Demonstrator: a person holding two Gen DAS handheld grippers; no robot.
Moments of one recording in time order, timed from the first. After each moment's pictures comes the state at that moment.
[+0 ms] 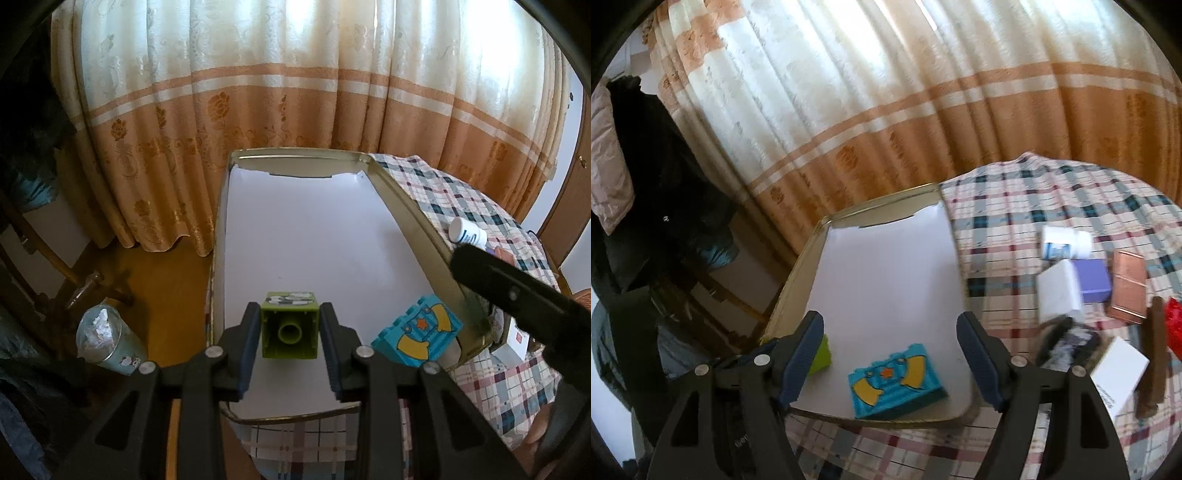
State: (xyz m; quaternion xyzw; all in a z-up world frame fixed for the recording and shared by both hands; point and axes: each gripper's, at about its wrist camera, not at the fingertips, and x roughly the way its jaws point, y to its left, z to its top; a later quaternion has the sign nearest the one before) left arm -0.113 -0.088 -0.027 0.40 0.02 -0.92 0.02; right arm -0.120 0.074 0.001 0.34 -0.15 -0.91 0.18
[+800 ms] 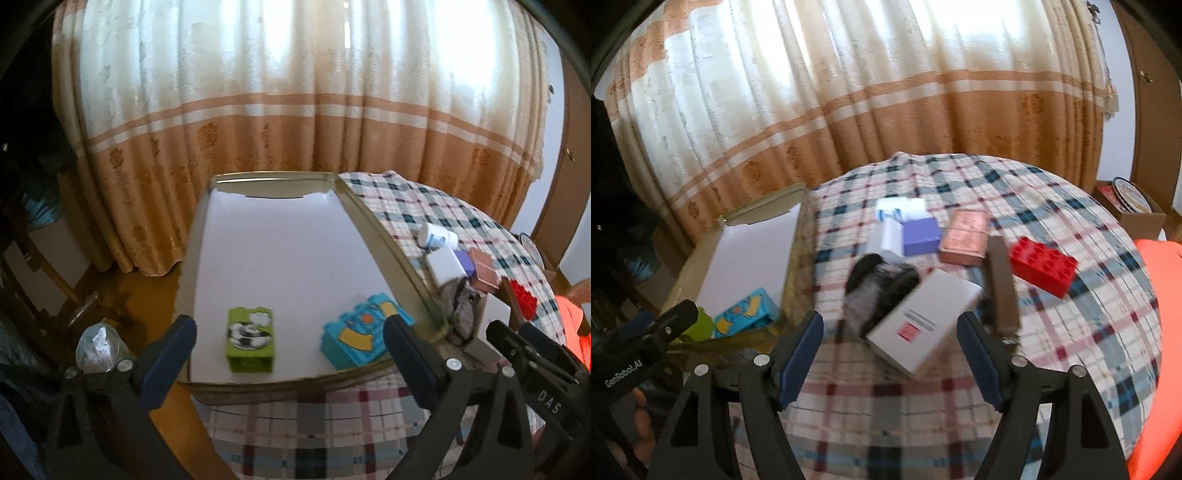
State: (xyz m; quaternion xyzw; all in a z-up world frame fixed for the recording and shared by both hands) left arm -0.081 -0.050 -0.016 0.34 0.00 -0.94 0.00; right arm -0.059 0.161 -0.036 0.33 -0.12 -0.93 0.01
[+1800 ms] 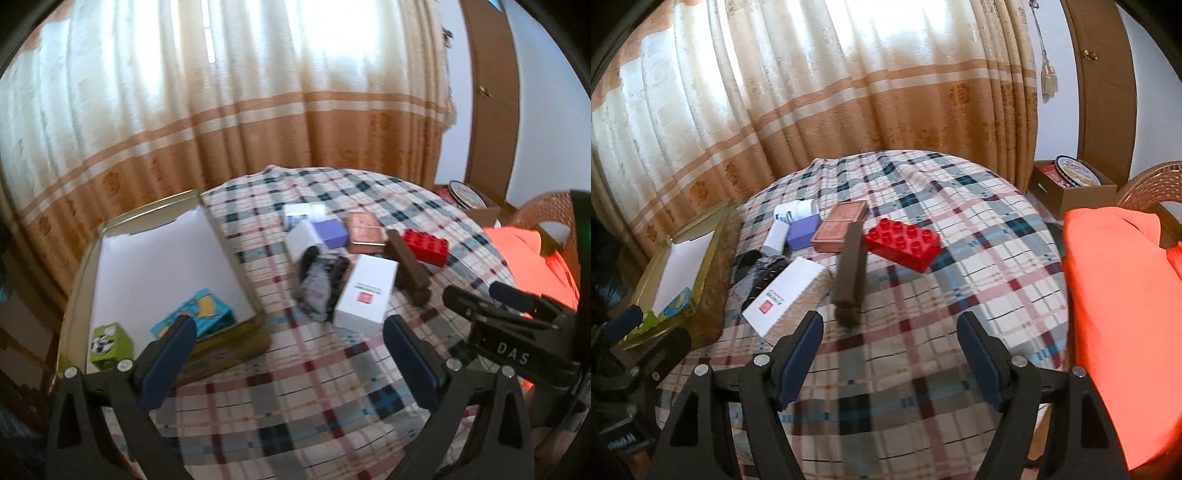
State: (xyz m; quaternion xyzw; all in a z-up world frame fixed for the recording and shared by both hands) left arm -0.047 0.067 -0.019 0.32 -0.10 -0.93 -0.14; right arm -0.017 0.242 -0.049 0.34 -0.14 -0.93 -0.08
